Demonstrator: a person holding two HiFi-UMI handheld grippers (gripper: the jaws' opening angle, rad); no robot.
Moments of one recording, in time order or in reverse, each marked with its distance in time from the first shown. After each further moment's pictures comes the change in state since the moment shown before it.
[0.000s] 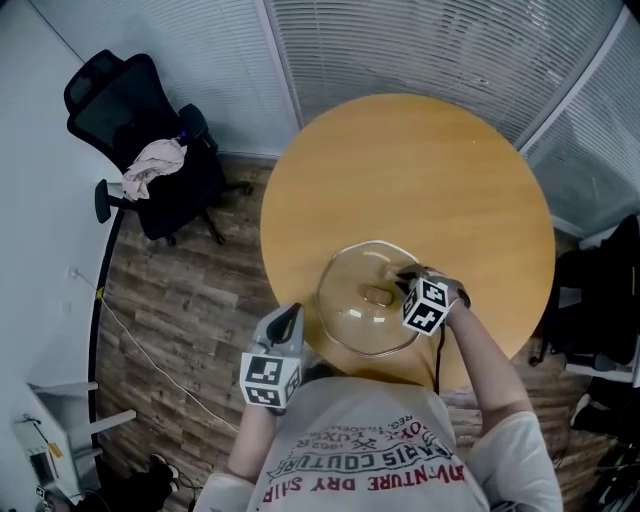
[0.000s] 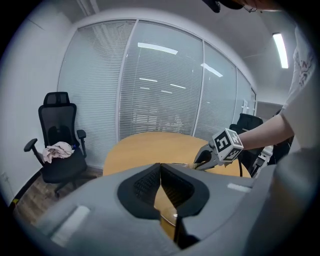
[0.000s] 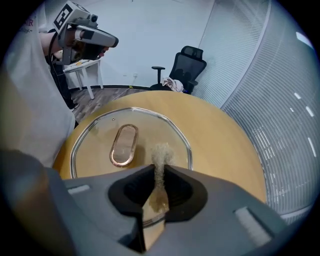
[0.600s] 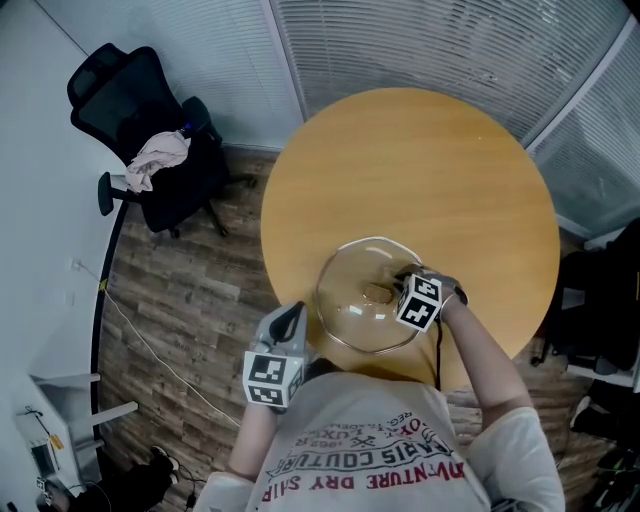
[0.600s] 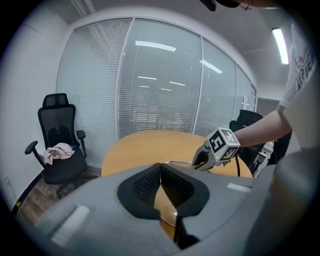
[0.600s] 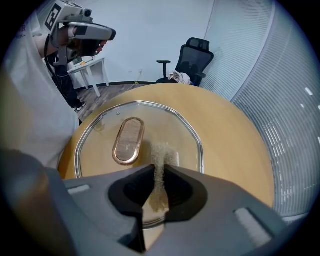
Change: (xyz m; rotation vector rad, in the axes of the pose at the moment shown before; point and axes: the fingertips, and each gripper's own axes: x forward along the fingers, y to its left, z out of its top) left arm 0.003 -0.009 -0.004 0.024 0.022 0.008; right arm 0.014 0.015 -0.002 -0.014 0.064 0.100
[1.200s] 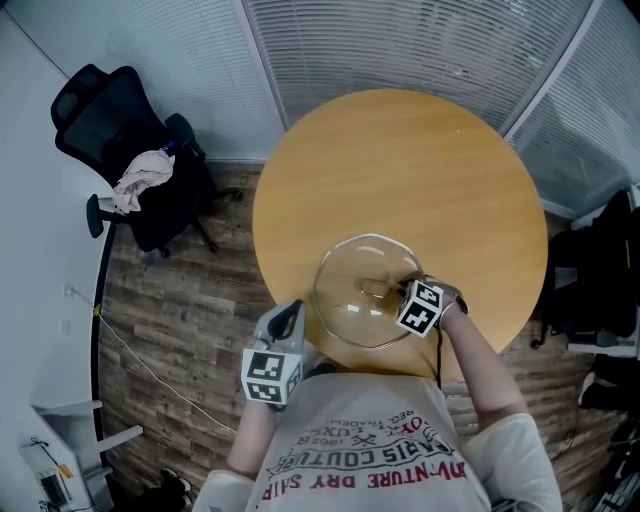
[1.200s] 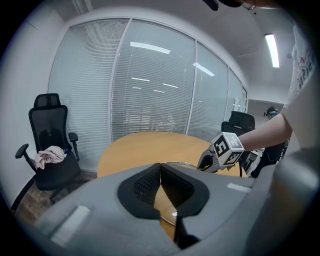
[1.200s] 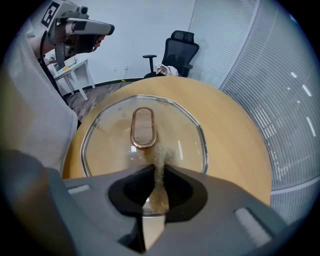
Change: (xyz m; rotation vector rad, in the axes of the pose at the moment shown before) left arm -0.004 0.005 0.004 0.032 -0.020 -0.089; right arm -0.012 0.026 -0.021 0.166 0.053 -0.068
